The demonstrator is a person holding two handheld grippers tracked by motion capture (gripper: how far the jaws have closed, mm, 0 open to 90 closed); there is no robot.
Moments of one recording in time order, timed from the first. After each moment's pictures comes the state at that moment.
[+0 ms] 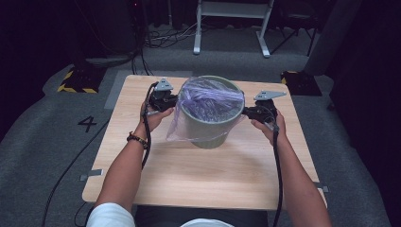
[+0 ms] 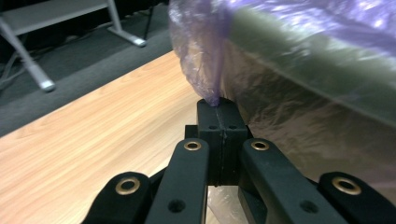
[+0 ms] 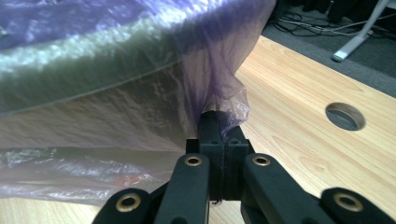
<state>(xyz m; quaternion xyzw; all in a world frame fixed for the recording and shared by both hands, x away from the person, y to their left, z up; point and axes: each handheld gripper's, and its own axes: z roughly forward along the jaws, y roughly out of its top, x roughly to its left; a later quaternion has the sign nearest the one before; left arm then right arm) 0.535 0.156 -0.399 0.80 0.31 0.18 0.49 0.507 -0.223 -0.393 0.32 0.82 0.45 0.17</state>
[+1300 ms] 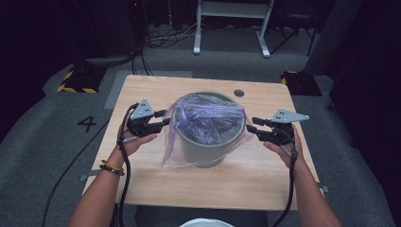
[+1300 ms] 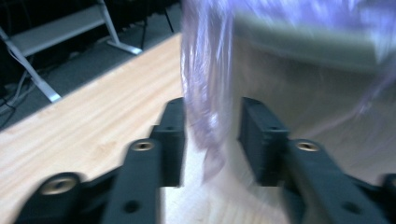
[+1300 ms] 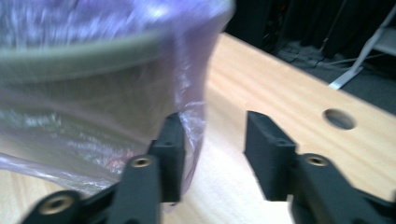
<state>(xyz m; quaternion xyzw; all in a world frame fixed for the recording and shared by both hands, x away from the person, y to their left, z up) 0.434 0.205 -0.382 0.79 0.27 0.22 0.50 0.424 -0.254 -0.381 0.28 0.80 0.49 0.21</state>
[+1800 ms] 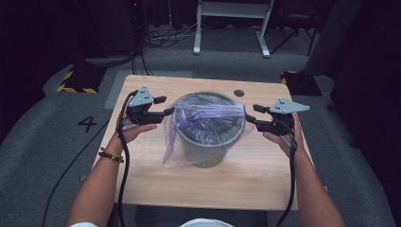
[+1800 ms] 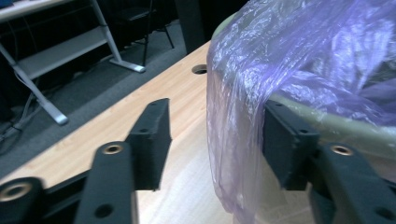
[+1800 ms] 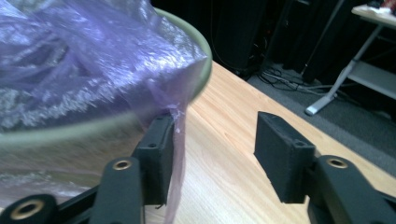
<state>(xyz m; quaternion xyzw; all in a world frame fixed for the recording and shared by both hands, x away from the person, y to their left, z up) 0.458 0.197 -0.357 0.81 0.22 0.23 0.50 0.438 -0.242 -0.352 0.25 0.80 0.49 0.25</state>
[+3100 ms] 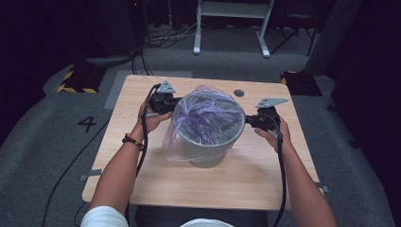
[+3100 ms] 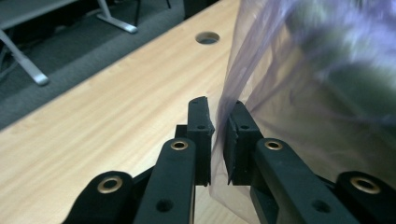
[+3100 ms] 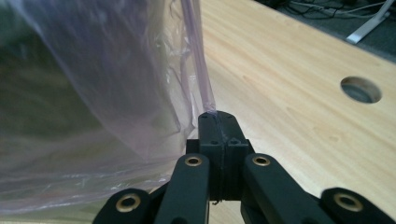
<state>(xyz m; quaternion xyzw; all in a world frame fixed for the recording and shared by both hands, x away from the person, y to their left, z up) 0.521 0.152 -0.394 0.83 0.28 0.17 0.45 0.484 -0.230 -0.400 0.32 0.83 0.42 0.15</state>
